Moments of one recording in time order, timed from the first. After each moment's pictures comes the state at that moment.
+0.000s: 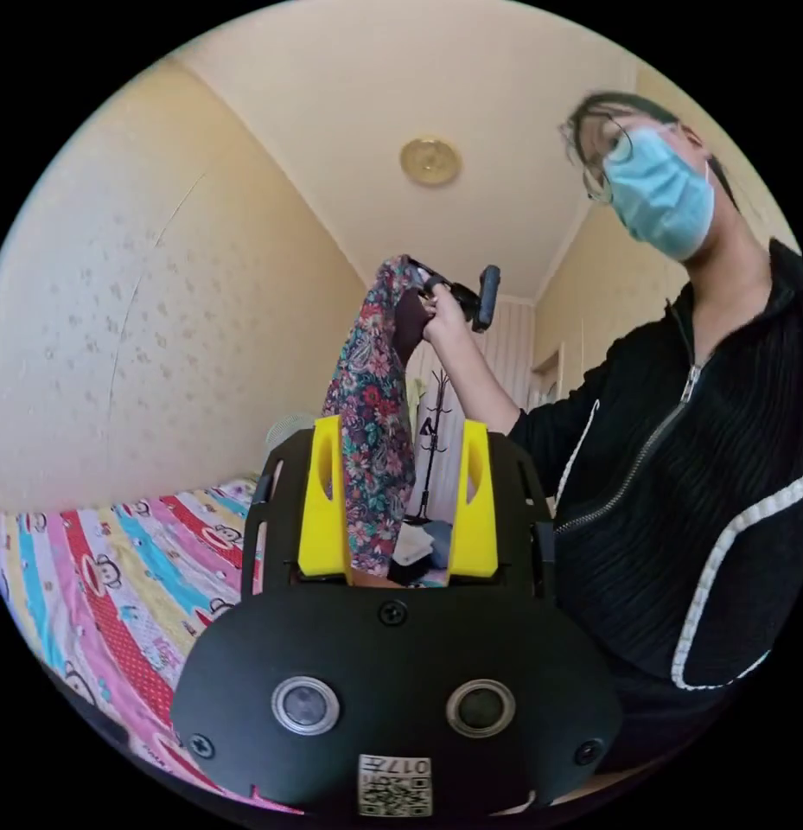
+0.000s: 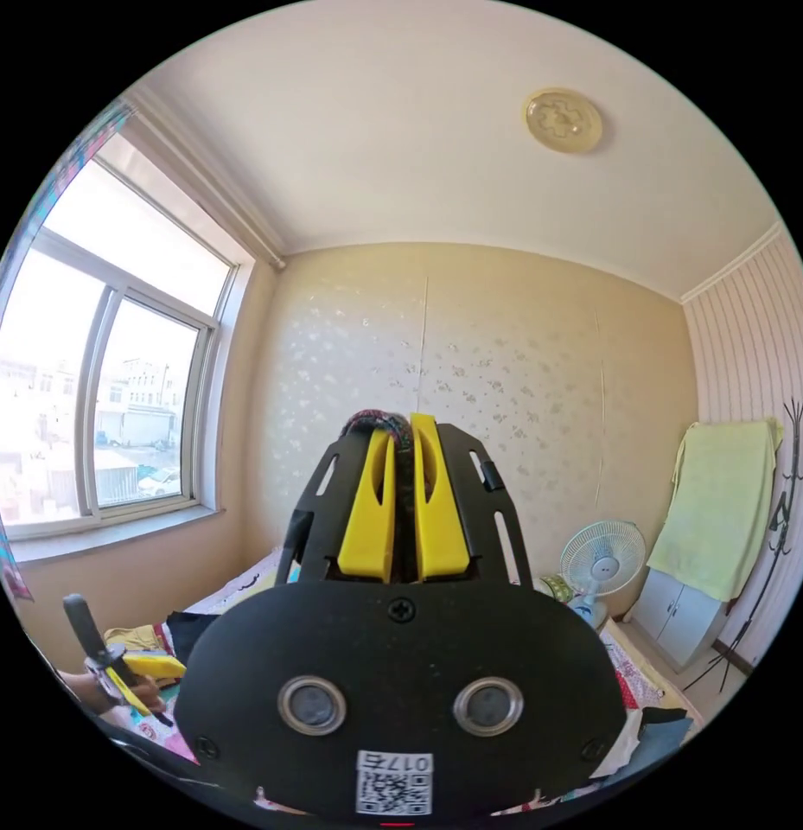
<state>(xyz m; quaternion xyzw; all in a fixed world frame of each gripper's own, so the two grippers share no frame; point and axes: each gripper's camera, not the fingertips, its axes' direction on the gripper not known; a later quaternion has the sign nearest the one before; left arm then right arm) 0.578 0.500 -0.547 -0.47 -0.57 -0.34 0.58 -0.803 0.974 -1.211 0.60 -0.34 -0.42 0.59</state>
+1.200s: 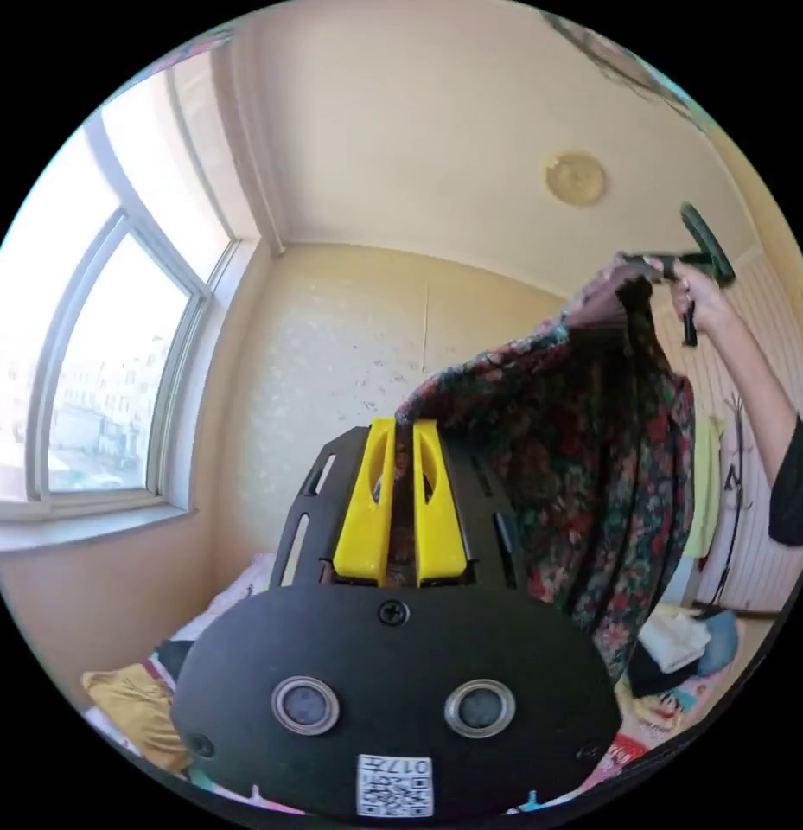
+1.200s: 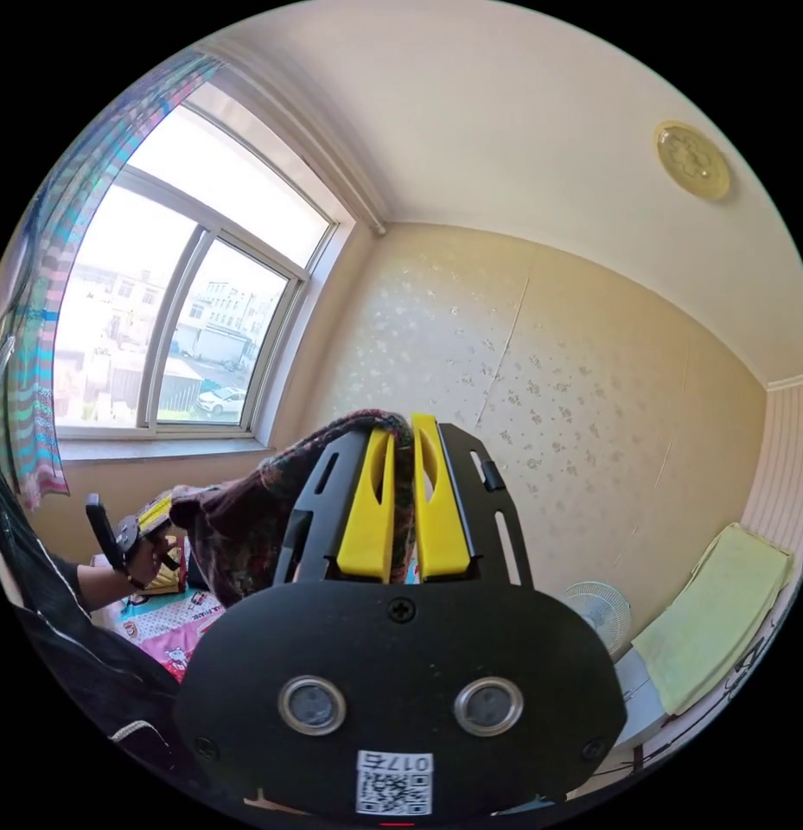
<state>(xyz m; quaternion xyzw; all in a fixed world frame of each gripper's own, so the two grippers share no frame) 0.498 0.351 -0.438 -0.51 -0.82 0.07 0.26 -0.892 1.003 -1.277 0.56 -0.29 -0.58 0.51</state>
